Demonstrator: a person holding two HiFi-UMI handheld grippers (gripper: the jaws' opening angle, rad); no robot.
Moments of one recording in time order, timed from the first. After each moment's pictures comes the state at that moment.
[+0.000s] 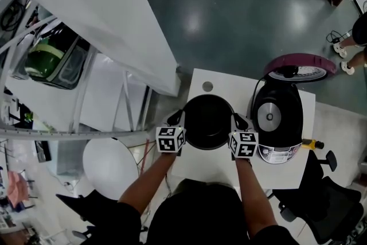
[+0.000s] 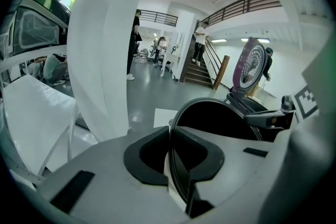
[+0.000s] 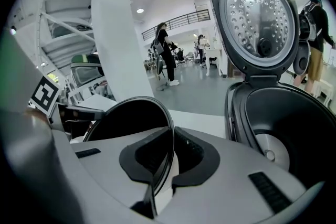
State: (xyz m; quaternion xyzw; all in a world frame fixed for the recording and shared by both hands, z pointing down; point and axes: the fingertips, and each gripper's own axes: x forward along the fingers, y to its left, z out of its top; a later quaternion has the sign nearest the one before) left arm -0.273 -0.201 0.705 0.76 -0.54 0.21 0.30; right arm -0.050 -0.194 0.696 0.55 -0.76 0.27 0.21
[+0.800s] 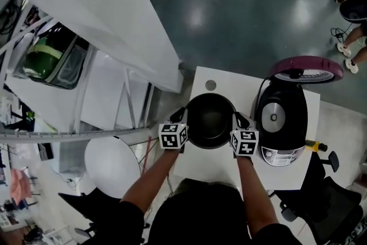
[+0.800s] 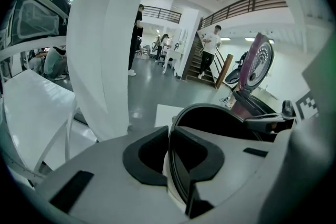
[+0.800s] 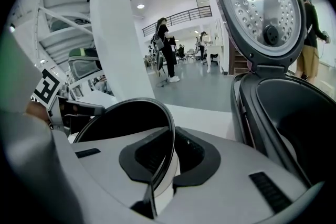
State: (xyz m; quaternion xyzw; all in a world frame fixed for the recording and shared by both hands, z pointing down) left arm -0.274 -0.216 0.731 0.75 -0.54 0.21 0.32; right arm -0.052 -0.205 0.728 0.55 -0.76 0.28 0.23
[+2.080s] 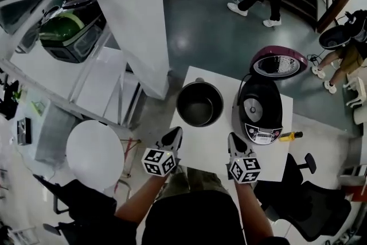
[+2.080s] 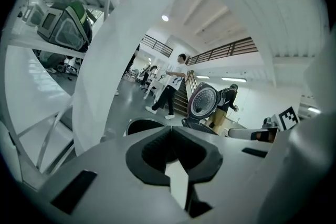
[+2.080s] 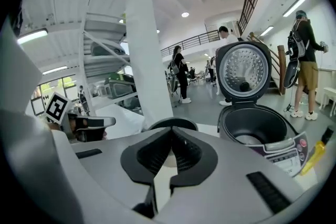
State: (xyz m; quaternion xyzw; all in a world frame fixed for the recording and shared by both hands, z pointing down) left arm -0.254 -0.022 0.585 0.82 -0.50 0.00 0.29; right arm -0.050 -0.019 0.563 0.52 -0.82 0.19 0.13
